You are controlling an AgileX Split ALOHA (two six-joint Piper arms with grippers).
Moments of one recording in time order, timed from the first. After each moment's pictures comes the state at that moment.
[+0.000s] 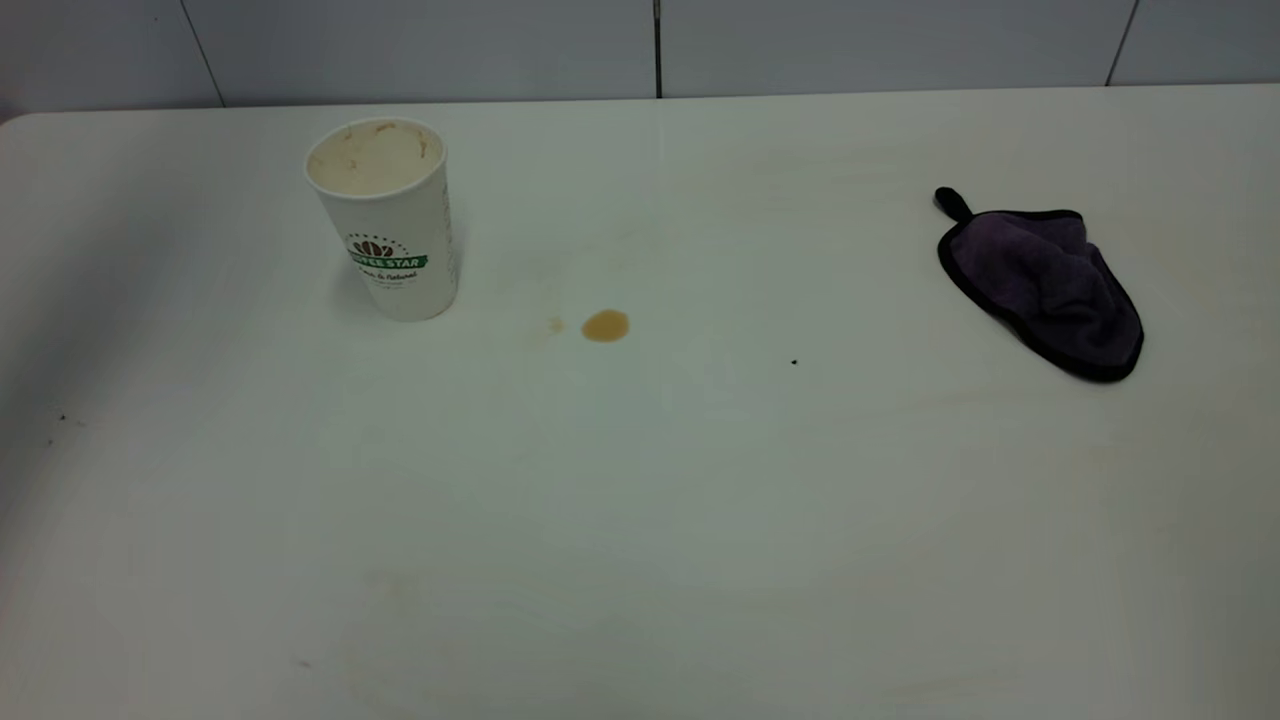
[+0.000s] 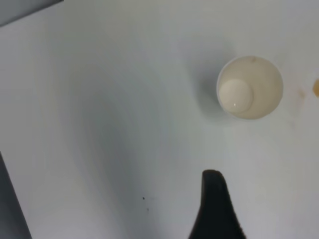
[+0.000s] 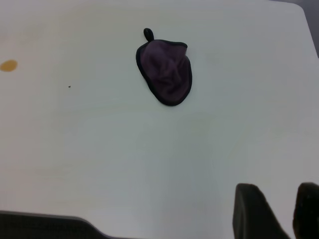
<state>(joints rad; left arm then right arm) -0.11 1.76 -1.90 -0.02 1.16 0.25 0.01 -0.02 -0.48 0.03 1.12 -0.09</state>
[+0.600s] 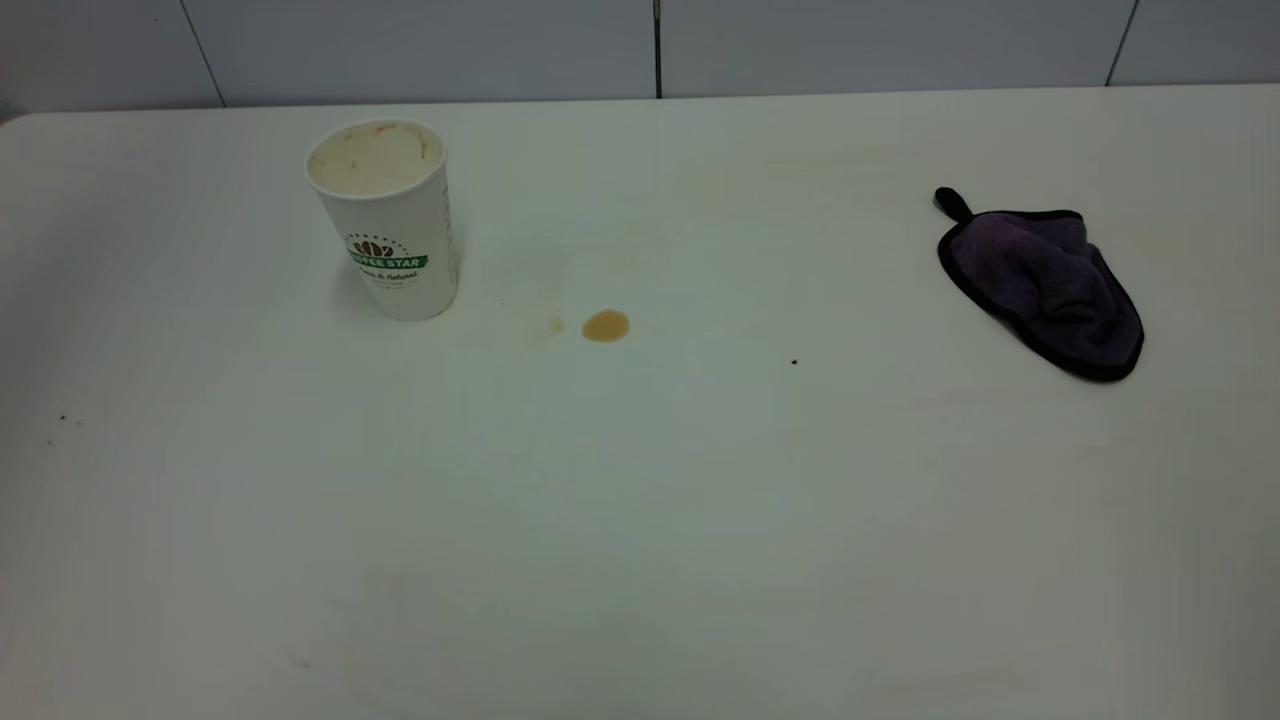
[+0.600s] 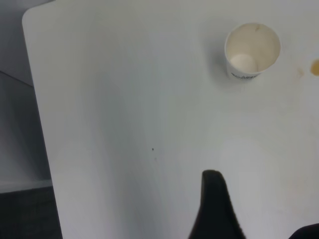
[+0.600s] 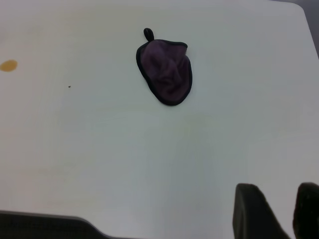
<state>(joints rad) -0.11 1.25 -1.50 0.05 1.16 0.15 0.01 -0.02 -0.48 0.03 1.12 -0.09</state>
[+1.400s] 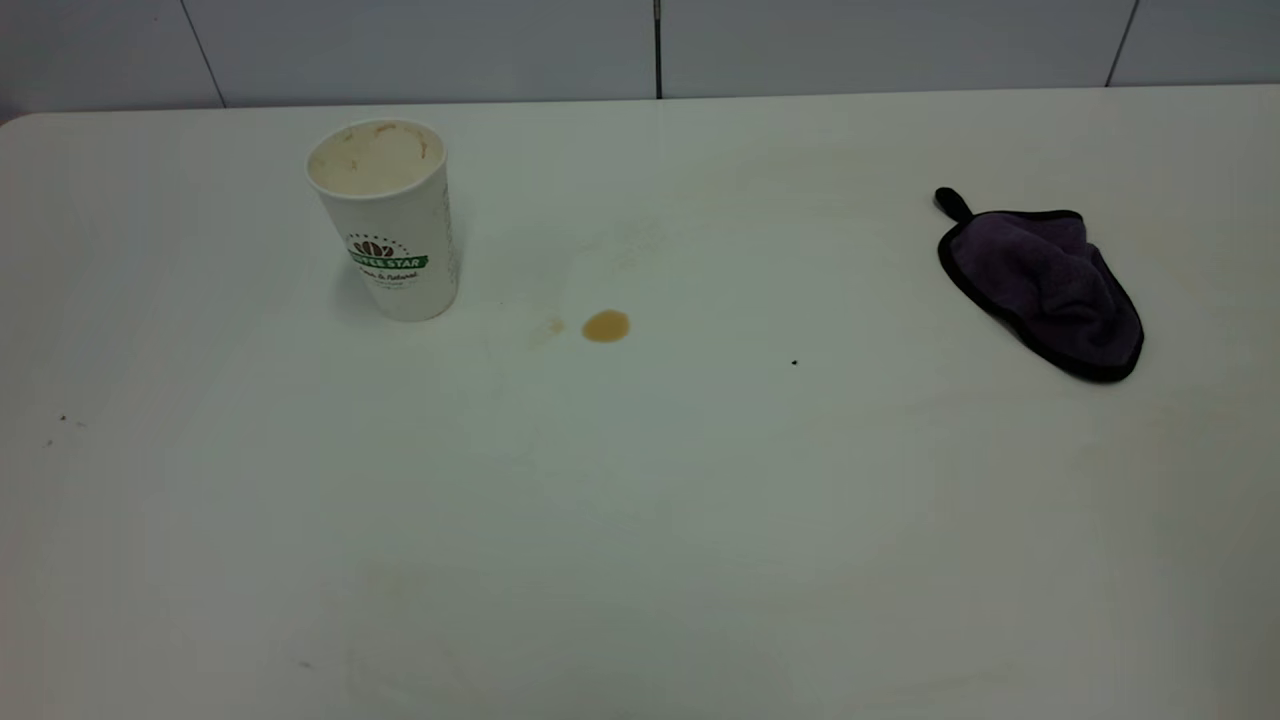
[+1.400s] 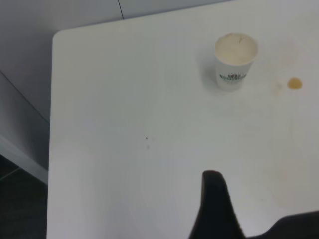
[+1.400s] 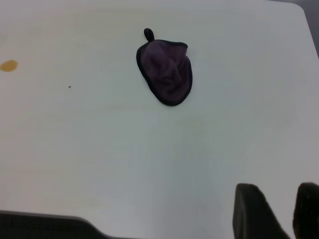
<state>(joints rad) -0.11 0.42 -0.97 0.05 1.16 0.07 0.01 -0.02 -0.48 0.03 1.12 -0.09</state>
